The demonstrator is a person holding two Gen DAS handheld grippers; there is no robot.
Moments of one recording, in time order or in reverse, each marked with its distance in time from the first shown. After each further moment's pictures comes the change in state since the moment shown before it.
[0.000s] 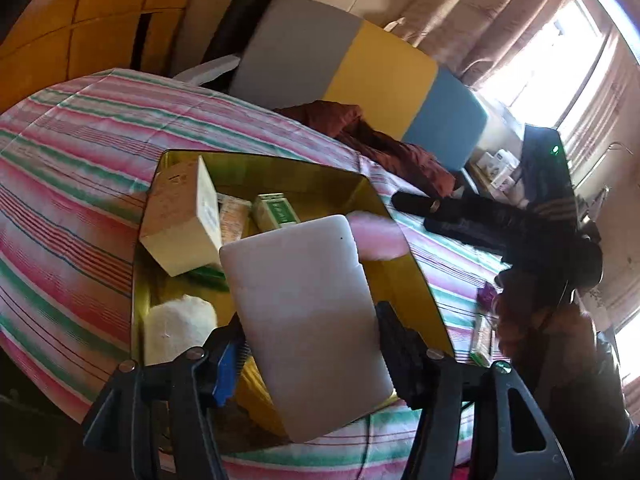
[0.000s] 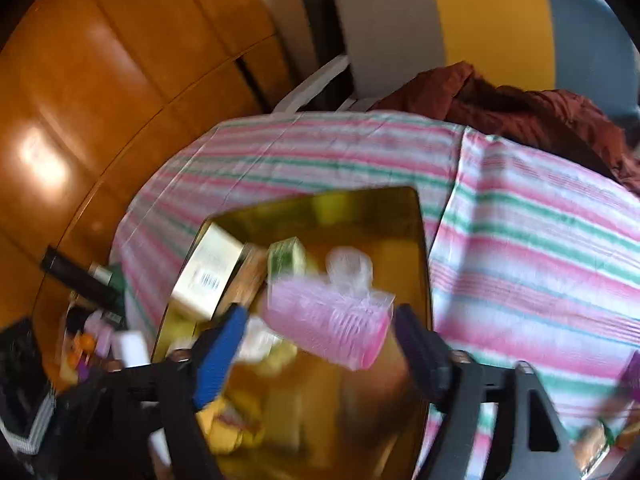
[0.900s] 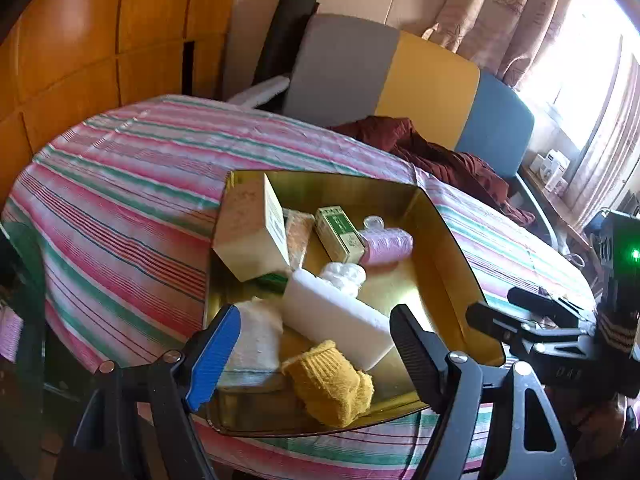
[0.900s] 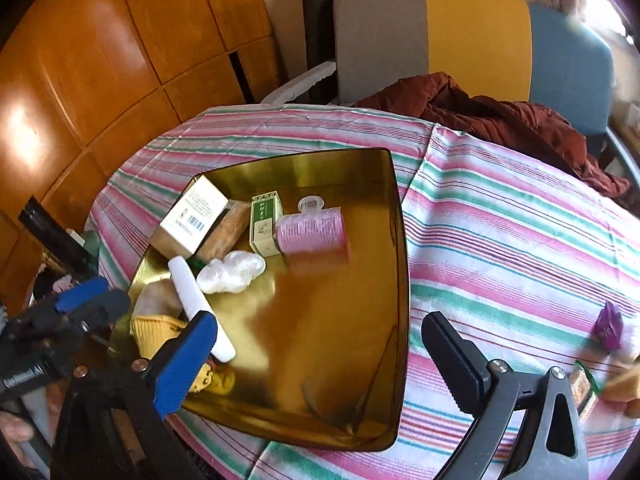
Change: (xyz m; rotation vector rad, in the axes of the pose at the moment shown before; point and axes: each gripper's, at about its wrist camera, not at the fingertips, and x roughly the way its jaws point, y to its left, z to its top) left arm -0.025 -0.006 -0.006 0.025 -0.078 0.253; right arm -0.031 0.015 -0.072 -0.099 -0.020 -0.126
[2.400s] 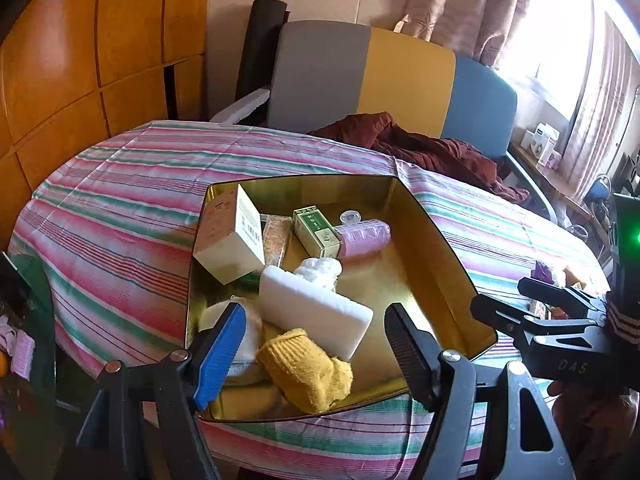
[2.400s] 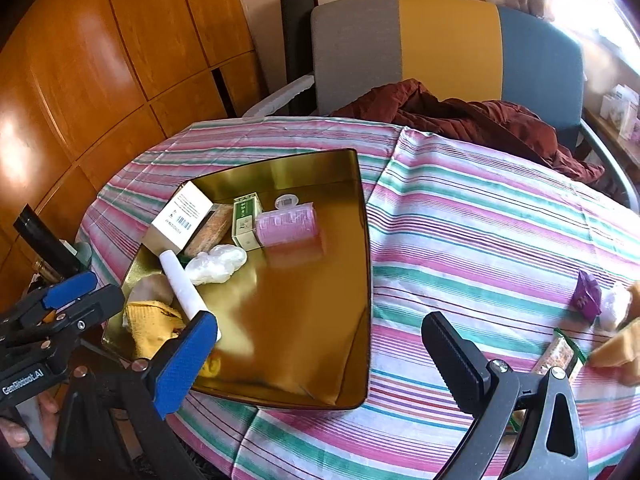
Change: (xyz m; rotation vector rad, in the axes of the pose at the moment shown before) left arm -0.009 -0.033 -0.012 0.120 -0.021 0.019; right arm -0.026 -0.016 -0.025 0.049 -0.056 -0.052
